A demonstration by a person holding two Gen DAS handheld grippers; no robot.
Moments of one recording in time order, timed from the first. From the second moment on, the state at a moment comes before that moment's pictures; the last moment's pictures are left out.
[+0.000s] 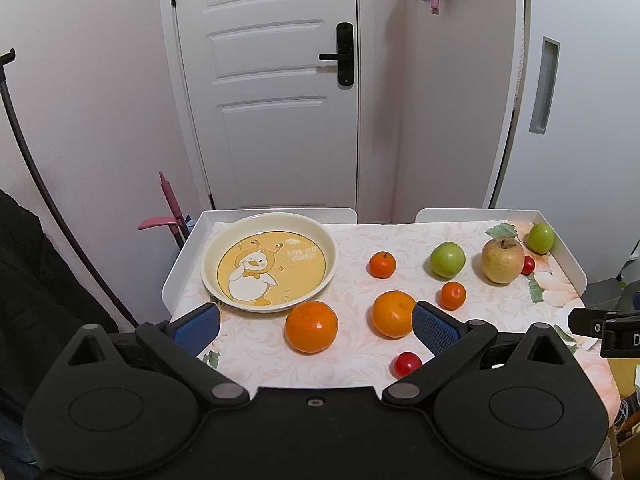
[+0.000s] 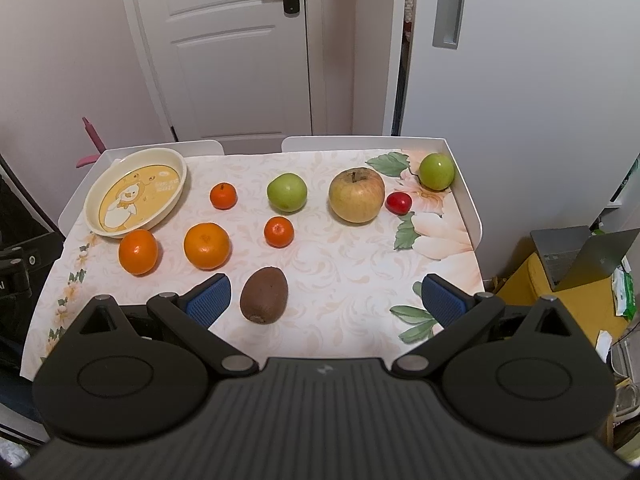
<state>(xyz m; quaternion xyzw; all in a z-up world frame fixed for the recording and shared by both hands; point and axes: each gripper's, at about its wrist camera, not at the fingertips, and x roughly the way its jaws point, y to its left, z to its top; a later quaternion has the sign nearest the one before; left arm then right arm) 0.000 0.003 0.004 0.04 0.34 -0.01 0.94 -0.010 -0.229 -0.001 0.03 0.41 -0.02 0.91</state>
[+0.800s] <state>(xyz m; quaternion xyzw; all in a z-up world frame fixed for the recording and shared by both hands) 0.004 0.006 0.001 0.04 0.35 -0.01 0.94 -0.008 -0.229 -0.001 0.03 0.40 -0.02 0.92</state>
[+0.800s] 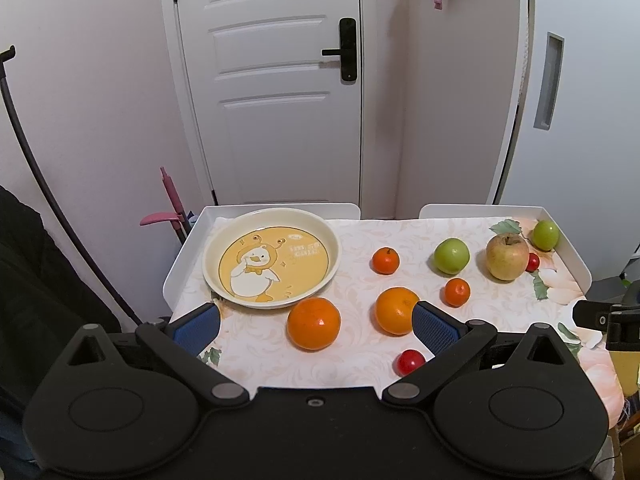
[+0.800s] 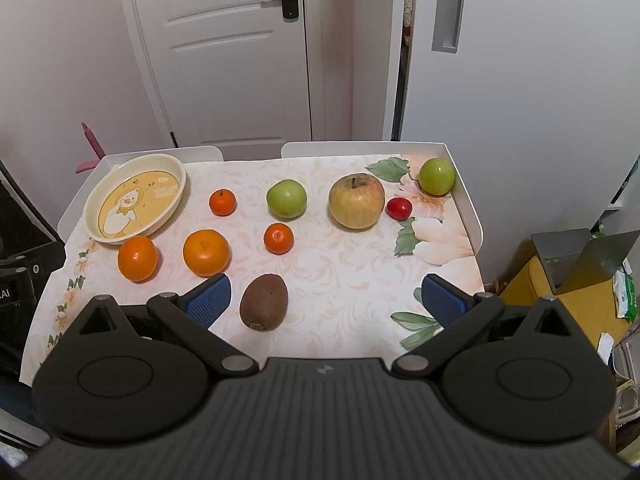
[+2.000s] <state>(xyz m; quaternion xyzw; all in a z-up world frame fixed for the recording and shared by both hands) 0.008 -0.005 0.002 0.04 0.35 0.00 0.94 -0.004 -0.236 0.001 0.03 0.40 -0.02 0.91</state>
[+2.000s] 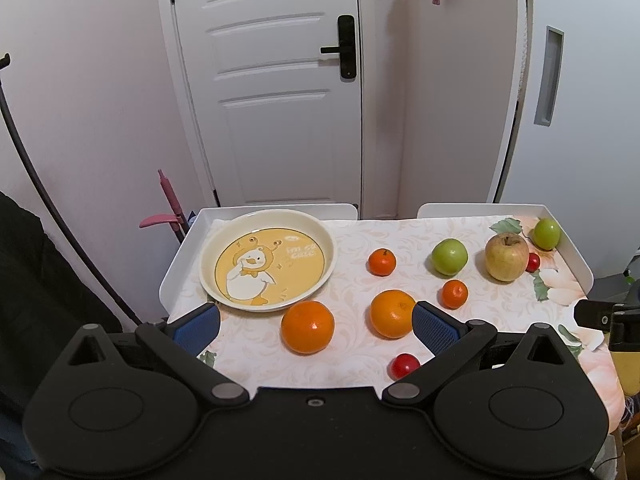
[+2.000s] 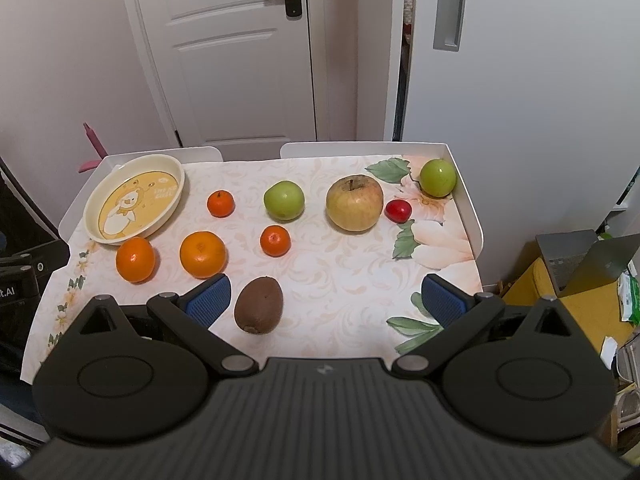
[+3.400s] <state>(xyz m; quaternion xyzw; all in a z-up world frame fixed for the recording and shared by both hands) 0.119 0.062 -0.122 0.11 0.44 -0.19 0.87 0.025 -0.098 -0.129 0.08 0.46 -0.04 0.88</state>
